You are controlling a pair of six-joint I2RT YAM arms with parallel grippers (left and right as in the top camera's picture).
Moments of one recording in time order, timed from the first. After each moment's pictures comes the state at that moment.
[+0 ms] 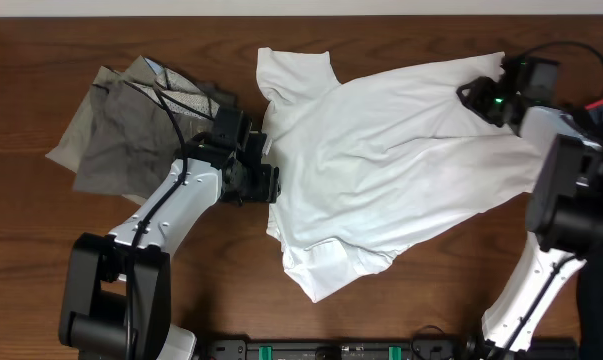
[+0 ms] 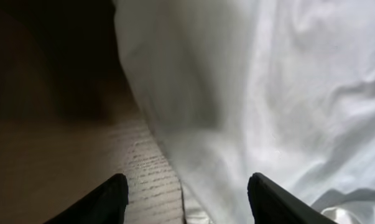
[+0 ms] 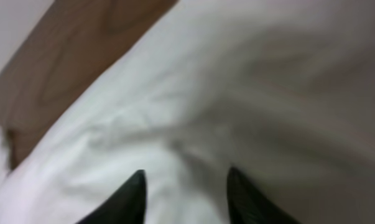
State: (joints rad) left arm -0.27 1.67 1.02 -0.66 0.29 -0.17; right arm -0.27 2.21 1.44 -0.15 -0.50 0.39
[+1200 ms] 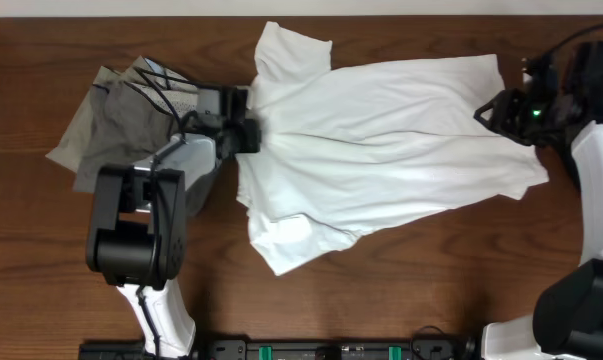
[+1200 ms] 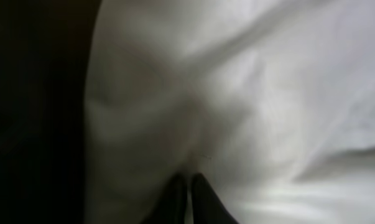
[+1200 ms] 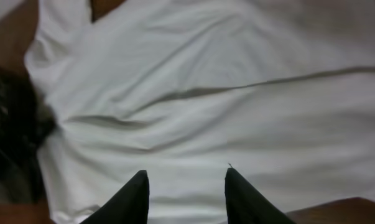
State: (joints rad) left arm -0.13 2.00 1.14 -0.12 0.25 -0.14; right arm -0.23 1.65 1.46 -0.95 -0.45 0.16
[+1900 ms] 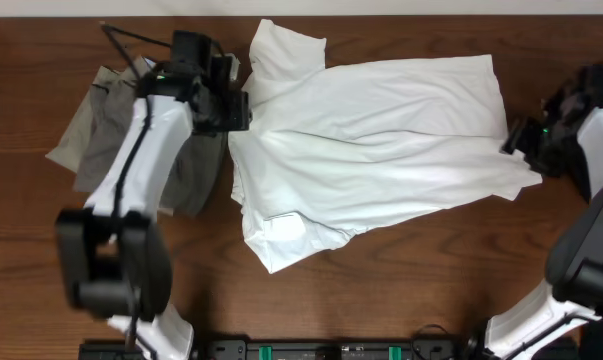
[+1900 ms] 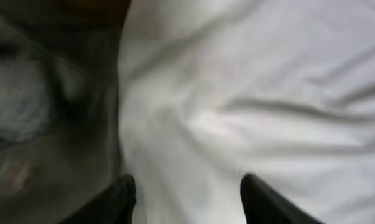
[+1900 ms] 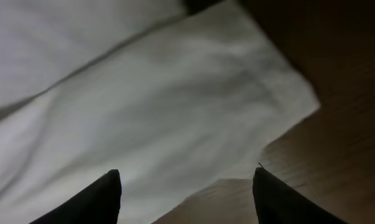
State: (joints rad) left arm -0.11 1.82 1.51 -0.85 0.25 -0.11; right arm -0.38 1.91 1.46 -0.98 -0.14 0.19
